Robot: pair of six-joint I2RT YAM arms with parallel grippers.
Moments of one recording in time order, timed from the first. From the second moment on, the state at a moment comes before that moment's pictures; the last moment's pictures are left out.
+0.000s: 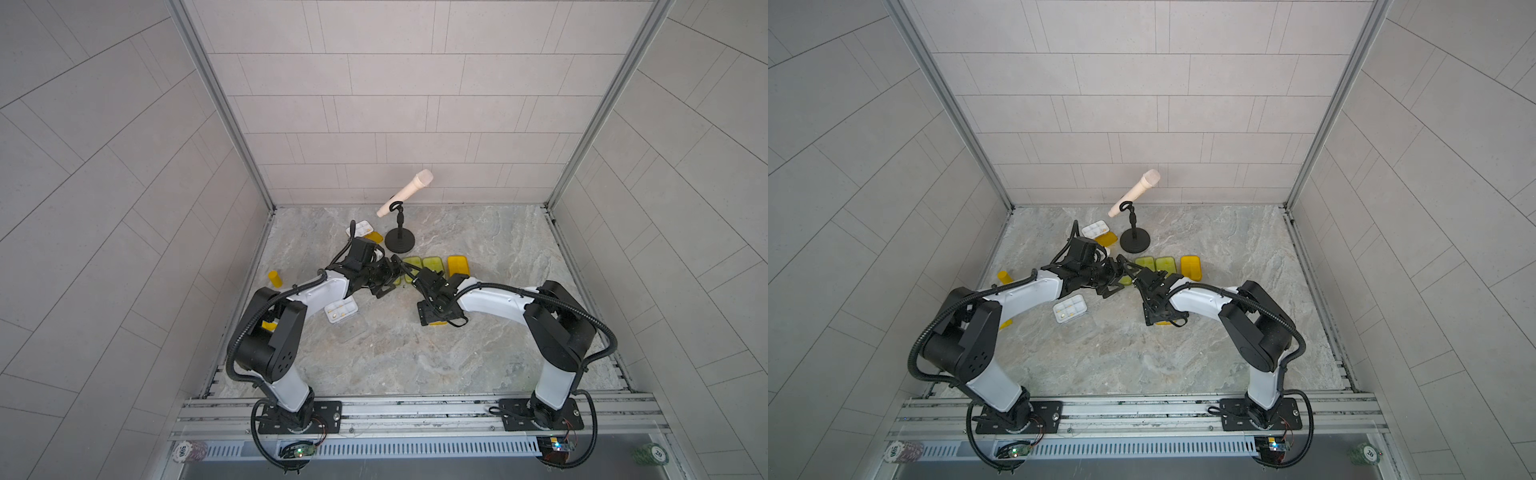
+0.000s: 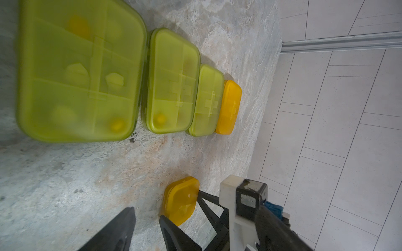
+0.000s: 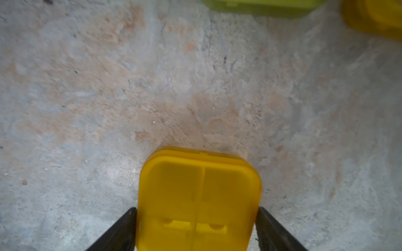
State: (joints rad) left arm -0.42 1.66 0.96 -0.09 0.55 -1.04; right arm 0.75 1.81 1.14 -0.68 0.16 0.61
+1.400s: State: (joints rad) left arm -0.23 1.60 0.96 -0.12 0.52 -1.00; right arm 0.46 1.65 1.02 -0.67 0.19 0.40
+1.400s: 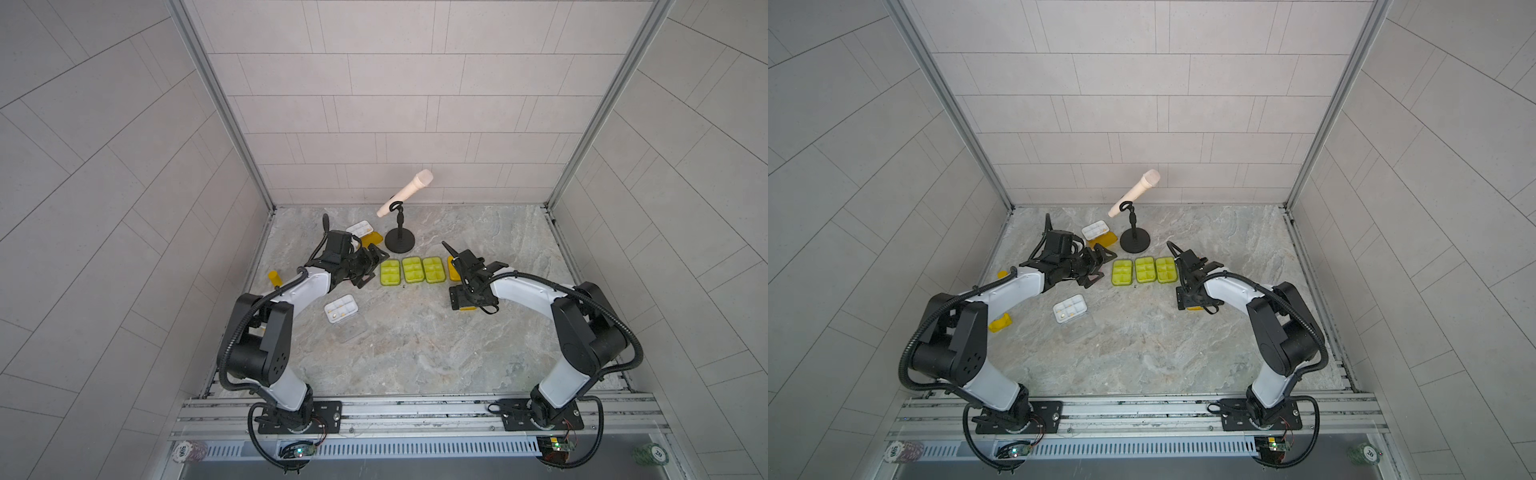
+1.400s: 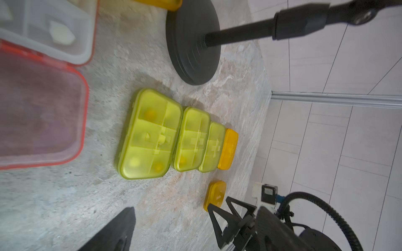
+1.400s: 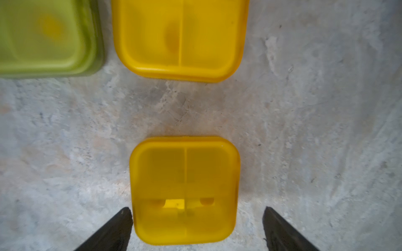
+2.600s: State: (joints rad) left arm 0.03 1.55 0.75 -0.20 0.22 -0.91; right arm 0.52 1.32 0.93 -0.70 0.15 0.41
